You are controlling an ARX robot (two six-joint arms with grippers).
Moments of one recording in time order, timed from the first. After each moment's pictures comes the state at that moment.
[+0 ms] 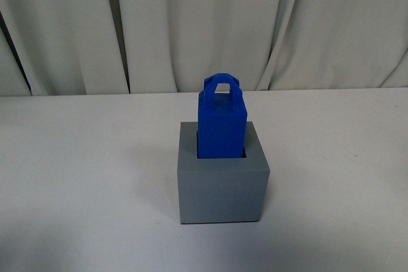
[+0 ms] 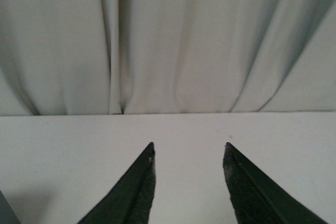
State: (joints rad) left arm 0.00 0.00 0.02 0.00 0.00 0.00; right arm 0.01 0.98 0.40 0.58 0.01 -0.05
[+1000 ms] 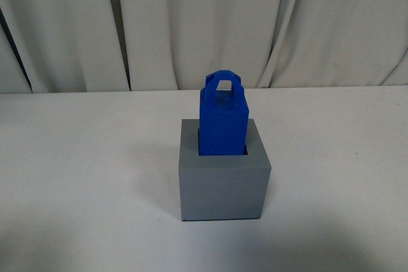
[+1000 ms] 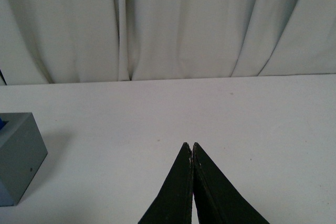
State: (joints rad) left arm 0.00 0.00 0.02 0.00 0.00 0.00; right arm 0.00 0.45 0.01 0.44 0.00 -0.01
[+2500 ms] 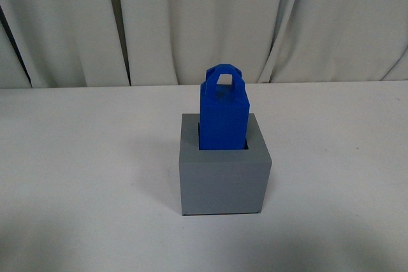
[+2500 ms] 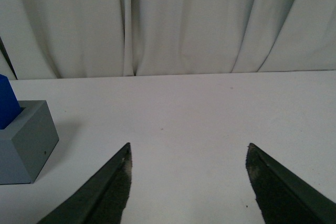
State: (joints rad) left arm 0.00 0.00 0.02 0.00 0.00 0.00; right arm 0.00 0.00 0.01 0.00 0.00 -0.01
